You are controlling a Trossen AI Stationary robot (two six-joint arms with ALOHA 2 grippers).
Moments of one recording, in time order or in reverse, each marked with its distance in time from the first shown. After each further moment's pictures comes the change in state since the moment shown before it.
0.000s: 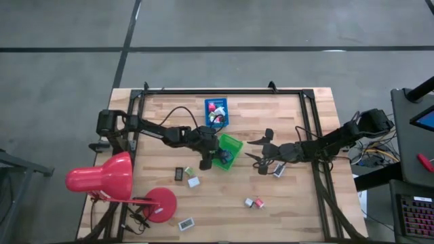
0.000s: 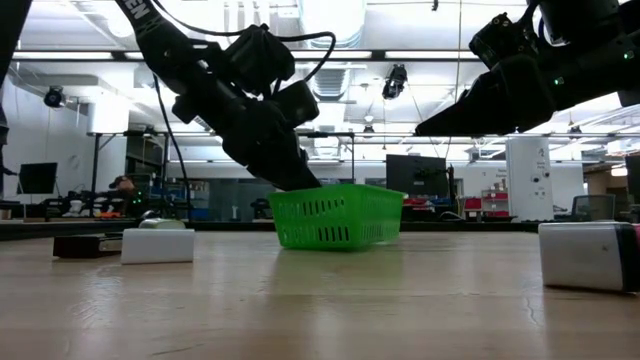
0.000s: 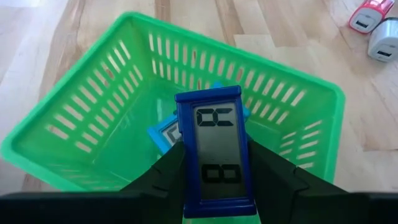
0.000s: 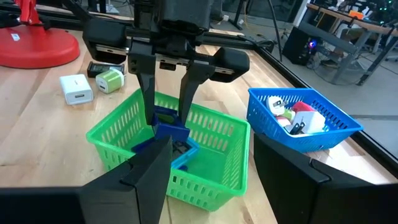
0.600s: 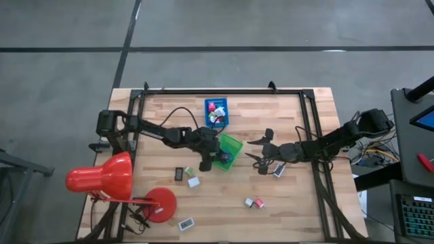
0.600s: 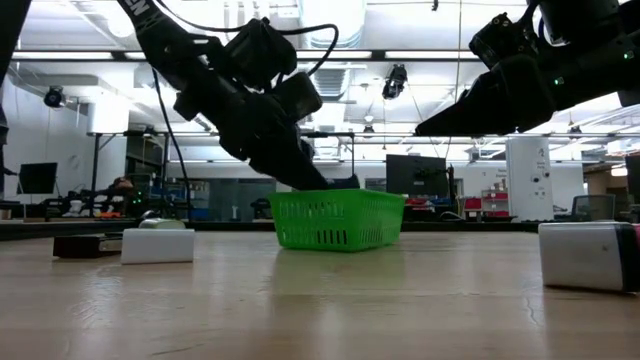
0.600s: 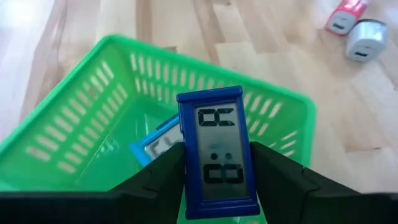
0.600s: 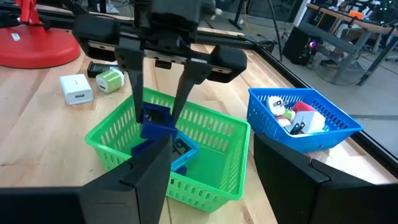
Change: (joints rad) left arm -0.015 0.000 0.017 0.000 0.027 0.039; right arm 0.000 0.000 0.000 0.000 0.000 0.000
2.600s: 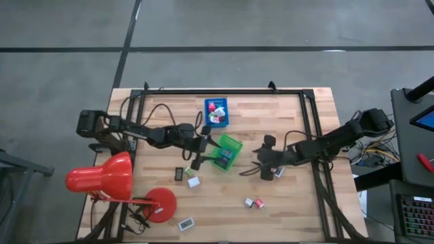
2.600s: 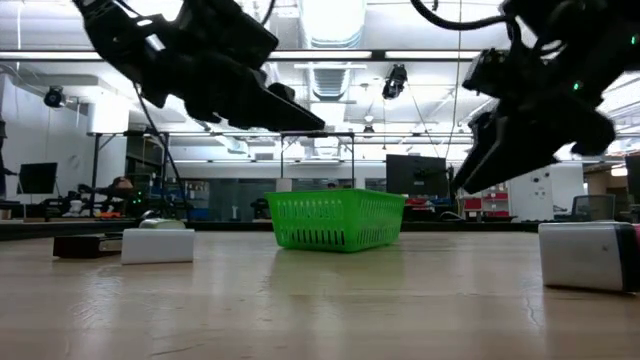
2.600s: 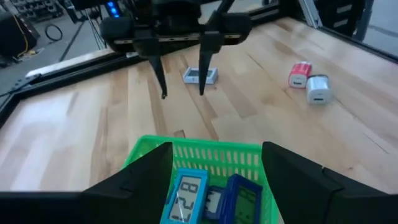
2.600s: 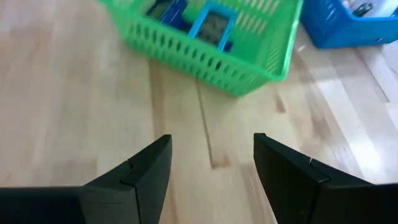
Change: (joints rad) left arm -0.005 -0.229 -0.213 0.304 0.039 0.200; right arm 0.049 0.000 0.204 -0.761 -0.084 0.244
